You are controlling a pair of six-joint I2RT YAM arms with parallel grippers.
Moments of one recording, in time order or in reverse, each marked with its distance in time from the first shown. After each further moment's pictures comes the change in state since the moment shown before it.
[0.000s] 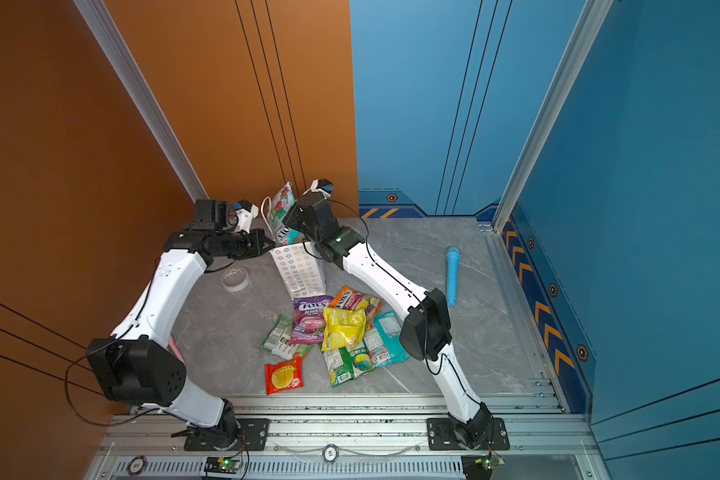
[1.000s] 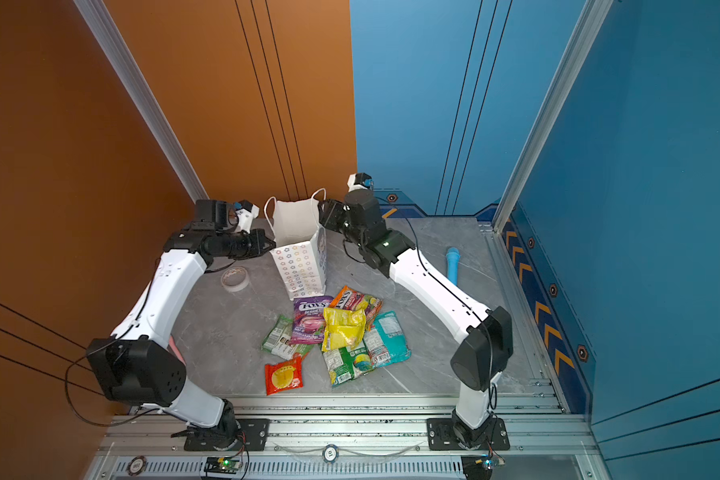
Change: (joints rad) left arm 0.000 0.000 0.000 0.000 0.005 0.000; right arm -0.136 -0.490 -0.558 0.017 -0.110 -0.146
